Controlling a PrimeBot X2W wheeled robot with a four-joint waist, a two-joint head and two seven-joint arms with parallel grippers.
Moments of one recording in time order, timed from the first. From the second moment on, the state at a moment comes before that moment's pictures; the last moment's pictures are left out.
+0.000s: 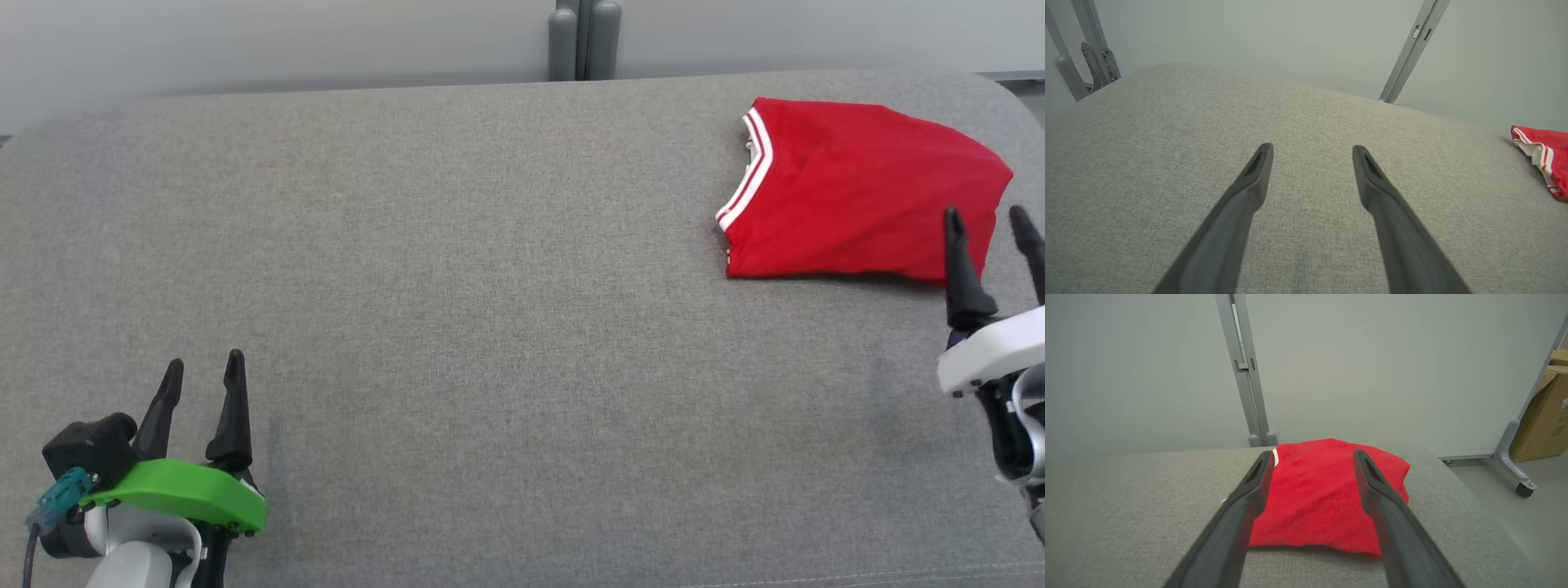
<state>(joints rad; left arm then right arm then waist) -0.13 0.20 -0.17 0.32 -0.59 -0.03 -0.26 -0.25 -0.54 0.32 0.27 0.65 -0.13 -0.26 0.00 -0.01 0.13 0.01</state>
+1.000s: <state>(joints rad) -0.02 0.15 -0.16 0.36 -0.48 -0.02 -0.25 0.11 -0.27 0.19 0.21 0.38 -0.13 -0.26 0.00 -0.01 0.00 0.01</state>
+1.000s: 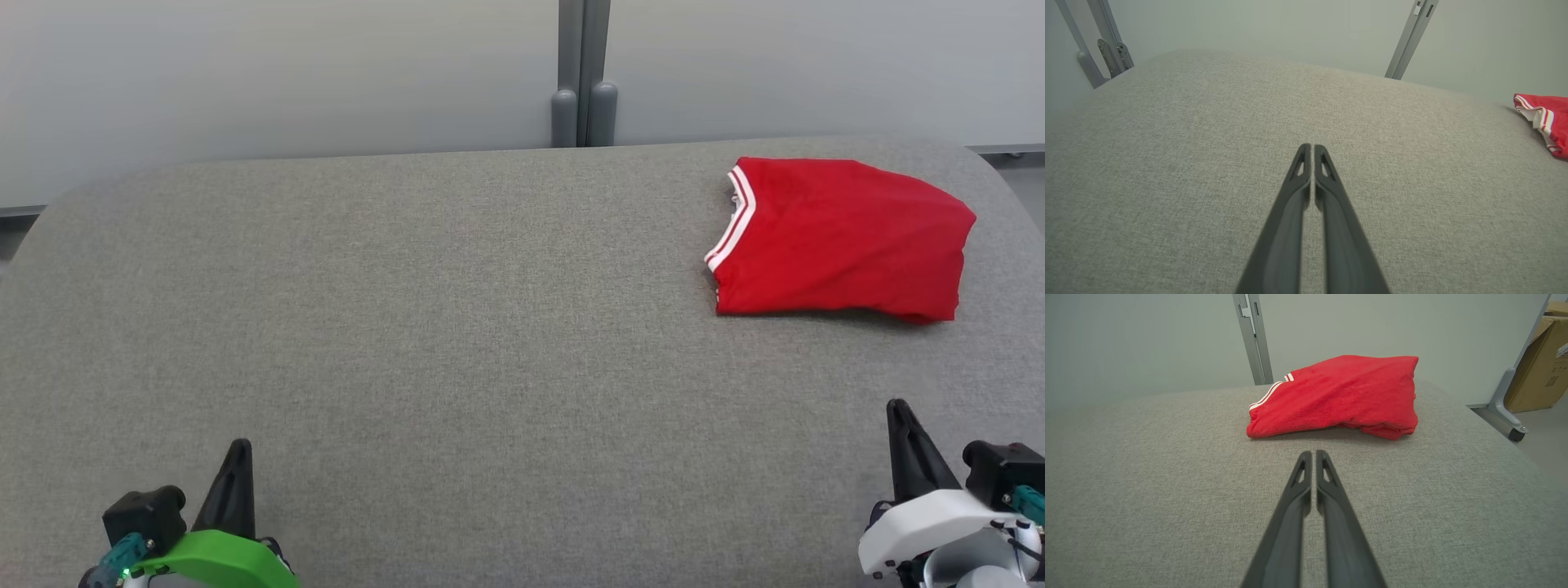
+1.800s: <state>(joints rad) 0.00 0.12 -0.10 0.38 -0.69 -0.03 -0.17 0.11 -0.22 0.14 0.22 0.63 -0.09 -0.20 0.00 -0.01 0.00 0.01</state>
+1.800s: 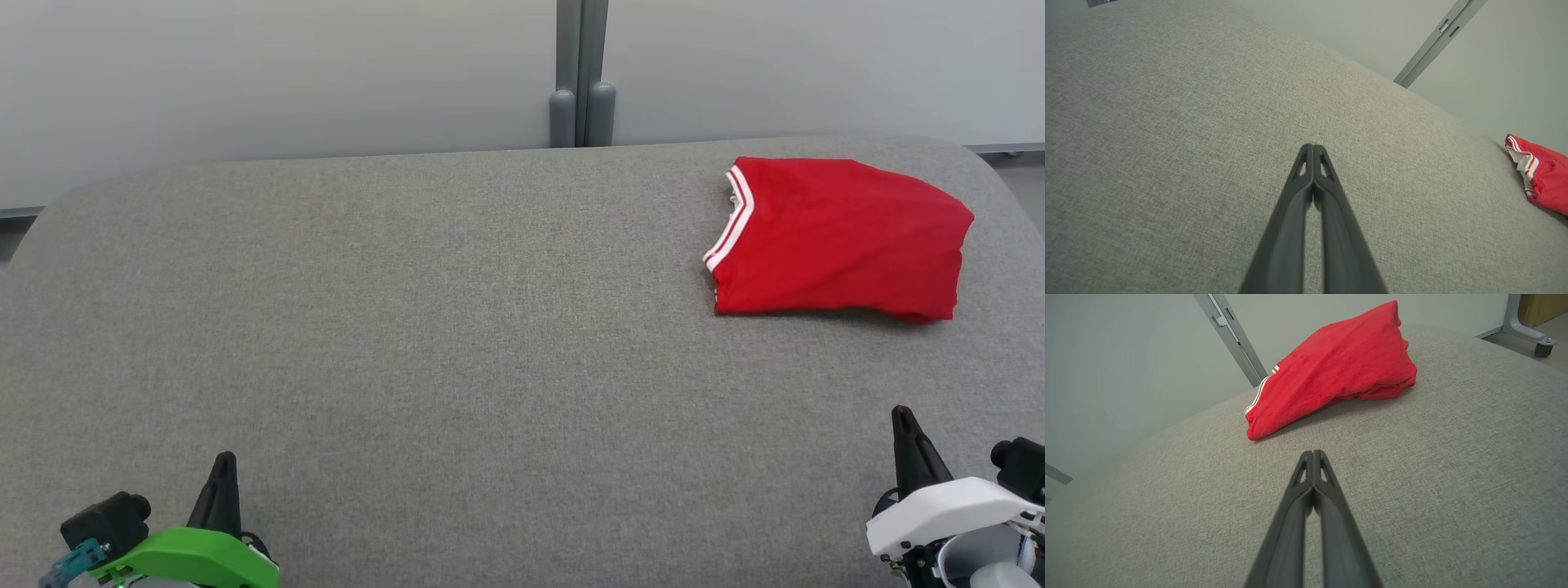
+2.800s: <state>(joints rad) -0.02 0.09 -0.03 0.35 -1.01 -0.06 -0.06 0.06 -0.16 0.05 0.24 0.98 -0.02 -0.09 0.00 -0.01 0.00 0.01</state>
